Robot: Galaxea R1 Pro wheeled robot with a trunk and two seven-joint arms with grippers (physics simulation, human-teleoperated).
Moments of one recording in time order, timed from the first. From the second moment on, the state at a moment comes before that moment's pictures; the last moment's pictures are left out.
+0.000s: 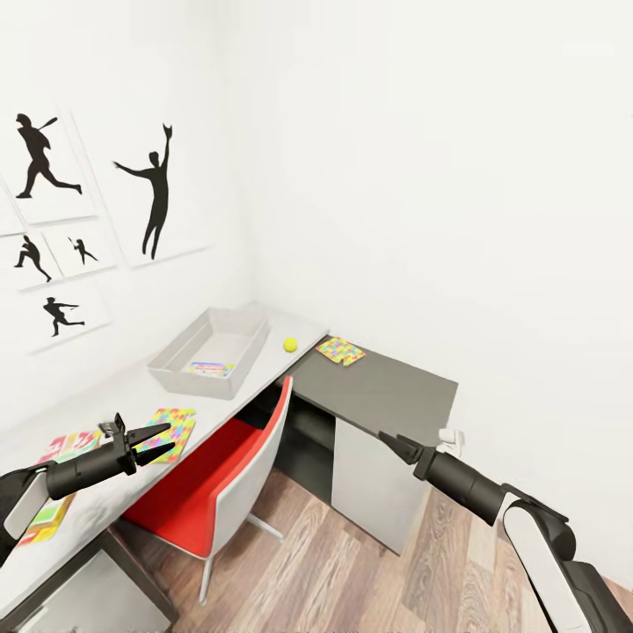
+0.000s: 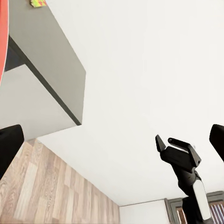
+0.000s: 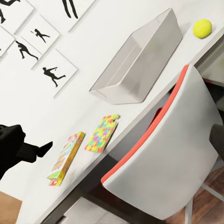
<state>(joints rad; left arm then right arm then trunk) -0.64 0.48 0.09 -0.65 0.58 0.85 -1.31 -0.24 -0.16 -0.02 -1.55 -0.74 0.61 0.56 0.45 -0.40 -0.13</state>
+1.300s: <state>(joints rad) -0.64 0.48 0.09 -0.65 0.58 0.85 -1.31 -0.24 -0.16 -0.02 -1.53 -0.75 0.61 0.56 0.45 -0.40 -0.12</state>
